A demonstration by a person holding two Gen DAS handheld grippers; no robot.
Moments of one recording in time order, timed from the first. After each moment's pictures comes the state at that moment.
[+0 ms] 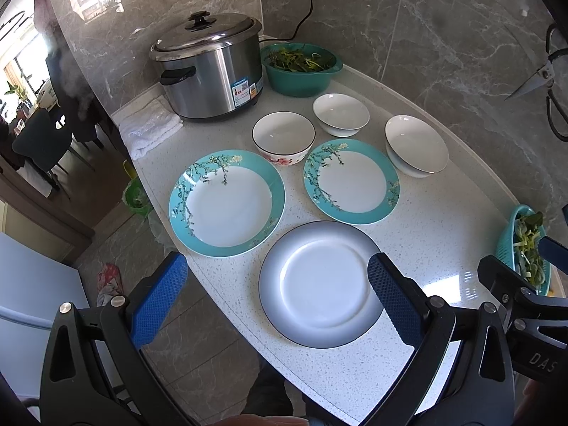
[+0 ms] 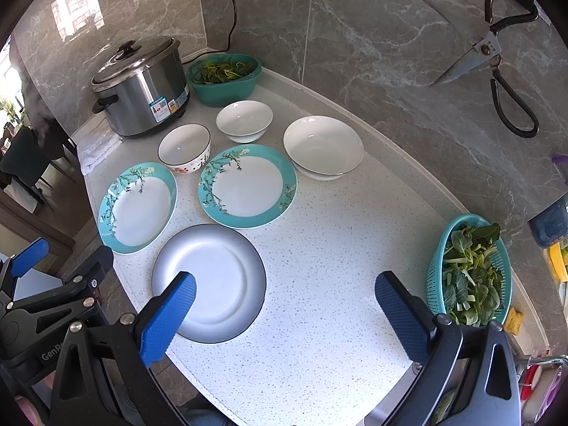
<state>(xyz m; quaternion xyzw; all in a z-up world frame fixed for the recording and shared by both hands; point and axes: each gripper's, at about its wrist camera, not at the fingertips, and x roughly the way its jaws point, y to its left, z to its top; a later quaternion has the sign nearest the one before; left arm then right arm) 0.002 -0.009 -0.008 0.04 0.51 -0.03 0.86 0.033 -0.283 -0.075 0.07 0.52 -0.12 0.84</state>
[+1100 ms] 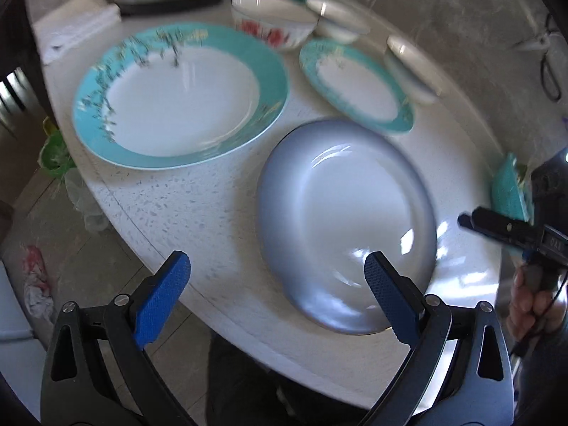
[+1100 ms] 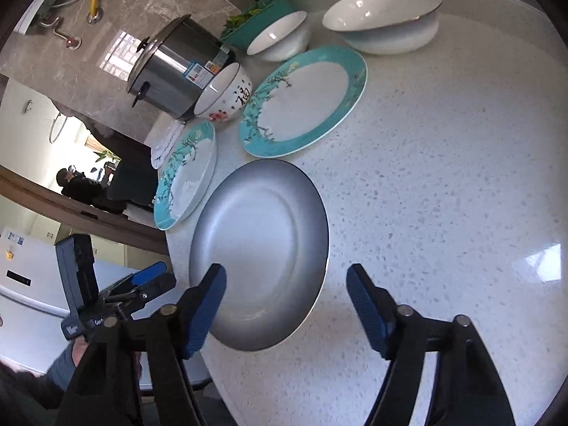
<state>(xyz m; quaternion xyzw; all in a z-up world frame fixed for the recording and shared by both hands) 0.032 0.078 -0.229 -0.03 0.58 -0.18 0.79 0.032 -0.332 -0.279 0.31 0.50 0.11 0.80</state>
